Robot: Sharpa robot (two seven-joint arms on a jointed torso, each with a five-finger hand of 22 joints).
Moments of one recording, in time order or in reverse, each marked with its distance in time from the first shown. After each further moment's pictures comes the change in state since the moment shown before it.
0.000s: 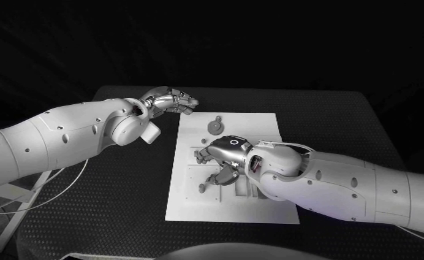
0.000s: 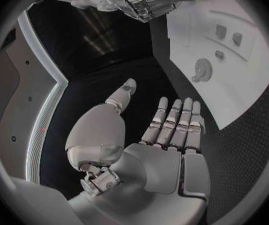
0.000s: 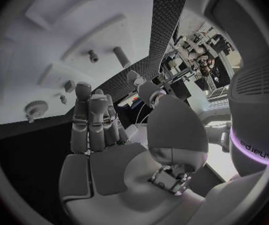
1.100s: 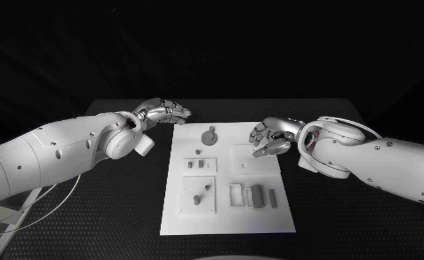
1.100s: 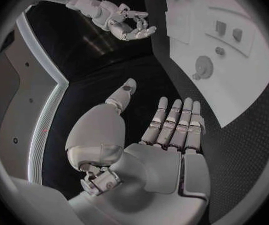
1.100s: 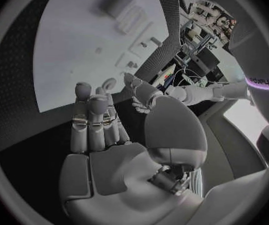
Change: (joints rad) left arm -0.014 0.005 -0.001 -0.023 -0.002 -0.011 0.019; left_hand 0.000 0.000 0.000 0.000 0.000 0.004 -0.004 0.000 0.000 0.000 0.000 0.000 0.000 0.000 0.000 0.000 0.002 0.000 0.000 0.000 0.000 0.000; right arm 0.133 -0.311 0.027 0.036 0.366 0.120 -0.077; right_hand 0.017 0.039 0.010 0.010 0.000 0.016 0.023 0.007 0.004 0.084 0.009 0.047 0.019 -0.002 0.002 0.000 0.000 0.000 0.002 0.002 0.000 0.000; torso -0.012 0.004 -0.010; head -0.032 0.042
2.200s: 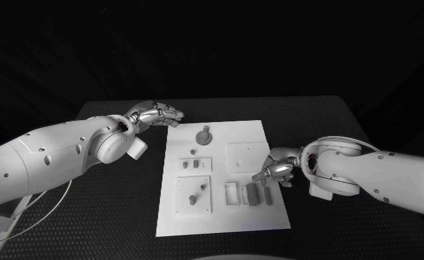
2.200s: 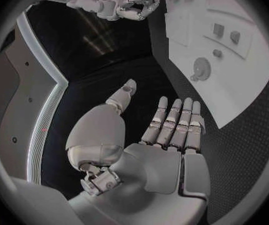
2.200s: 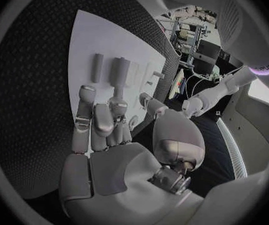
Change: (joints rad) left arm -0.006 -0.002 -0.001 0.000 0.000 0.009 -0.003; left_hand -0.015 0.014 -0.004 0.013 0.000 0.008 0.003 0.006 0.000 0.007 0.000 0.004 0.002 0.004 -0.004 0.000 0.002 0.000 0.000 0.000 0.000 -0.001; right arm -0.026 -0.066 -0.072 0.081 0.205 0.211 -0.234; right_hand -0.403 0.089 -0.066 0.194 0.000 0.230 -0.106 0.101 0.135 0.091 -0.163 1.041 0.891 0.029 -0.143 0.267 0.201 0.013 0.041 -0.056 0.082 0.000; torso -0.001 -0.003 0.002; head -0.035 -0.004
